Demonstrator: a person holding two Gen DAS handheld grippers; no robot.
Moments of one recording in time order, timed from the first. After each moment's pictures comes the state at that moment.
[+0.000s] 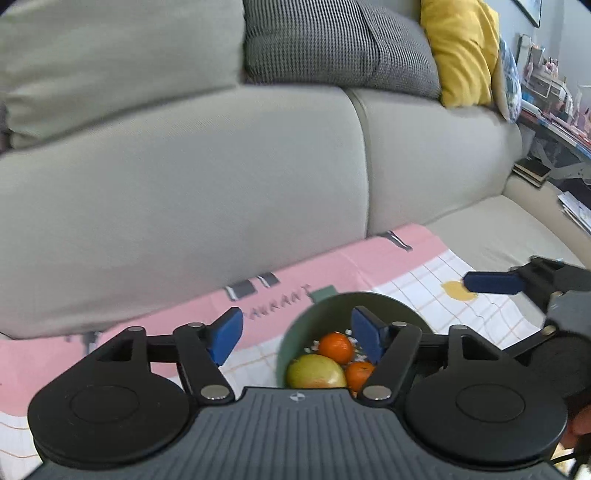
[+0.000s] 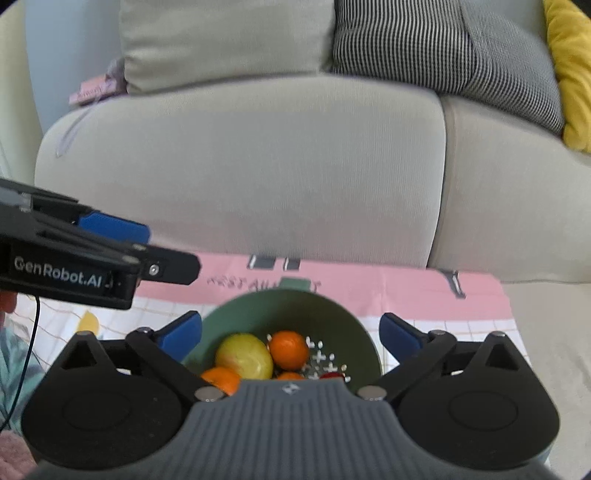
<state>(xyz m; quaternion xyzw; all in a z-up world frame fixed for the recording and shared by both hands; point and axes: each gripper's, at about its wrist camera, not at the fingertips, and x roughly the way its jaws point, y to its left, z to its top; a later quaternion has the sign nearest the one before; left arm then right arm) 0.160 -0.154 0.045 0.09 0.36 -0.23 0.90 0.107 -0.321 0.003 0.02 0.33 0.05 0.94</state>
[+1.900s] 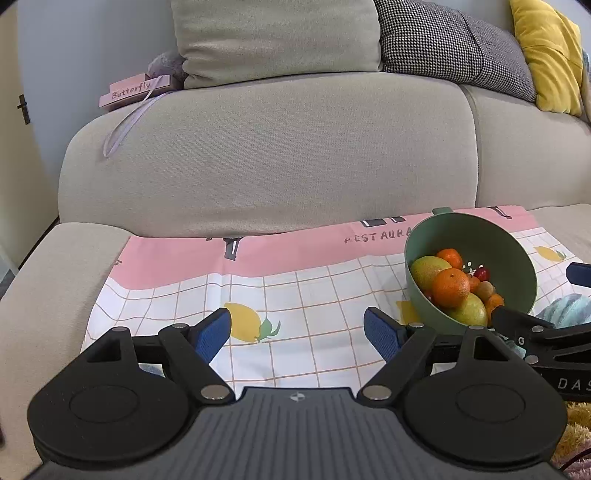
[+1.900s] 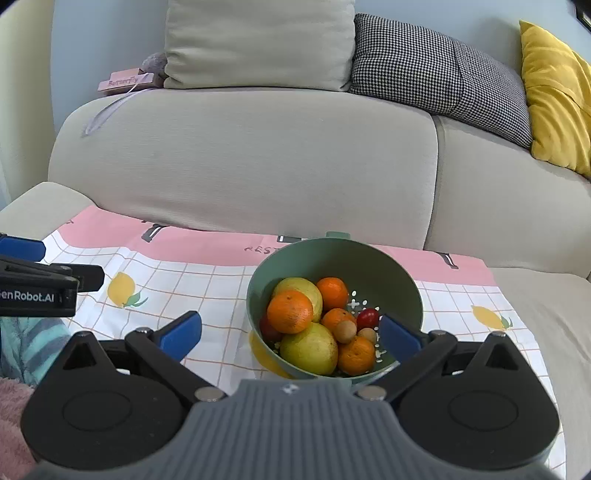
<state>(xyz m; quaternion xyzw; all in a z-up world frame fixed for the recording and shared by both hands) 0.032 -0.058 0.006 0.08 0.35 -0.04 0.93 -0.002 -0.239 -0.027 -0.02 0.30 0.02 0.95</state>
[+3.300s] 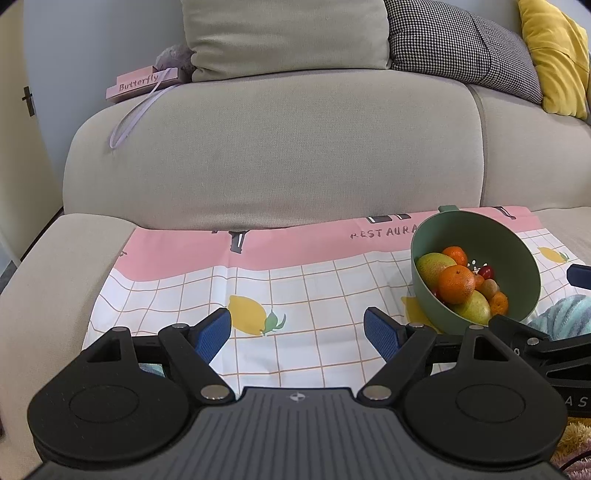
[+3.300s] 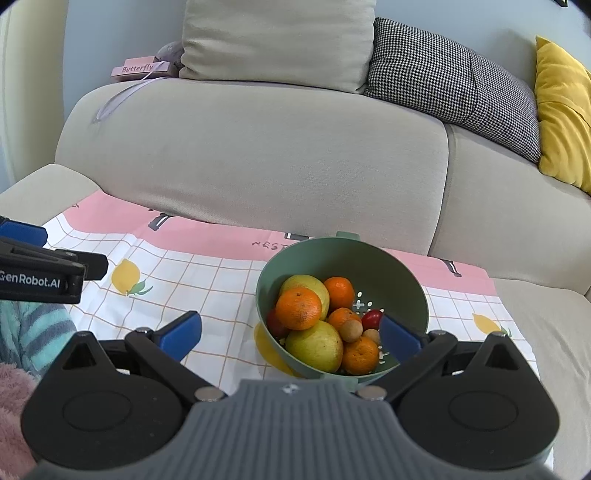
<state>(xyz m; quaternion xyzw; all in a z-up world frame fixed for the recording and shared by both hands) 0.031 -0.052 0.006 0.07 0.35 -0.03 0.93 -0.002 -0.230 -0.028 -0.05 0.31 0.03 0.95</state>
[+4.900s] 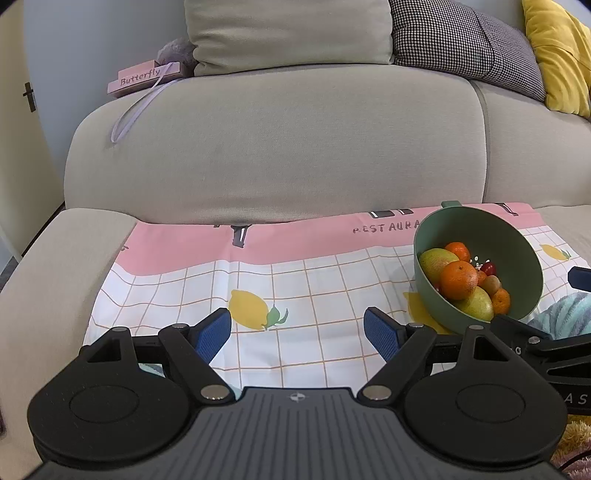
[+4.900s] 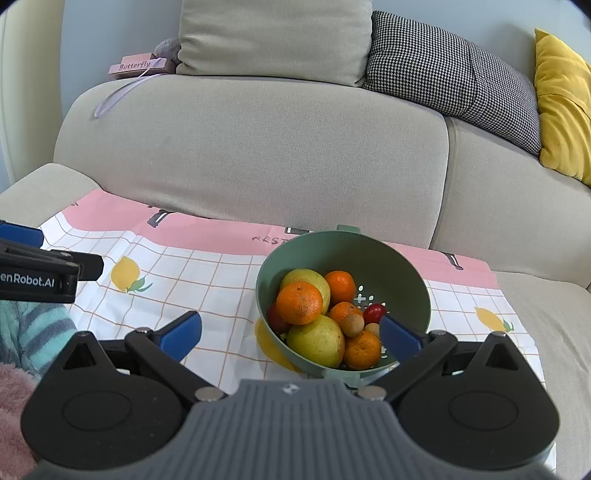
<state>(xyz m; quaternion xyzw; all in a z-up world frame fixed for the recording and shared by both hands) 0.032 -0.050 0.004 0.07 0.36 -0.03 0.93 0.002 -0.240 -0.032 -0.05 0.31 0.04 0.95</state>
